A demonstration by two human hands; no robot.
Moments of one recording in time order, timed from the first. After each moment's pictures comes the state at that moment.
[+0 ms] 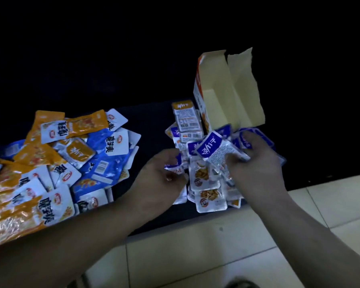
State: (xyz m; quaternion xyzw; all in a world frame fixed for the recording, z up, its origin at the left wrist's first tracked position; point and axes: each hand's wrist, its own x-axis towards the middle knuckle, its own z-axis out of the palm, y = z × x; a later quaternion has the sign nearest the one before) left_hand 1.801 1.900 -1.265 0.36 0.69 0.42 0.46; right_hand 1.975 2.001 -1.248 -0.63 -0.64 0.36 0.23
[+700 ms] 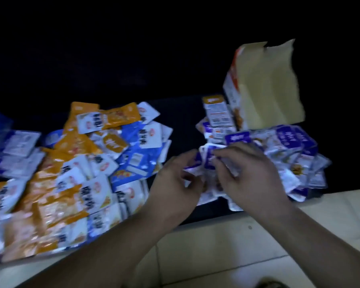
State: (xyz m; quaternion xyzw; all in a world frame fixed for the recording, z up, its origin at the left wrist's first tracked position) left_hand 1.778 1.864 -1.278 0.38 0.71 0.45 0.39; right_hand 1.922 1.967 -1.275 -0.40 -0.86 0.19 0.25
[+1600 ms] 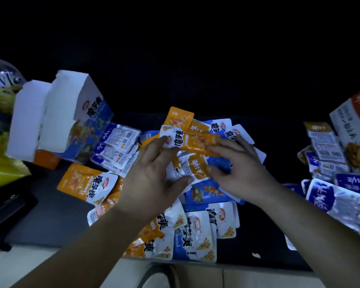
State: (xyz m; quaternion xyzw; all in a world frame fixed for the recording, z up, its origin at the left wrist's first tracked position) left_hand 1.565 1.756 -1.315 0.49 0.83 0.26 0.04; right_hand 1.717 1.939 -1.308 -0.30 -0.89 0.34 0.01
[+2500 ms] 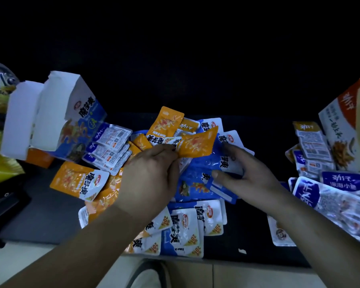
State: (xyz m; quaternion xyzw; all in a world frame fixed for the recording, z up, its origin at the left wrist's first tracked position) left_hand 1.591 1.774 -1.285 0.51 0.82 0.25 -0.05; right_hand 1.760 1.943 -1.287 -0.37 -0.76 0.53 0.04
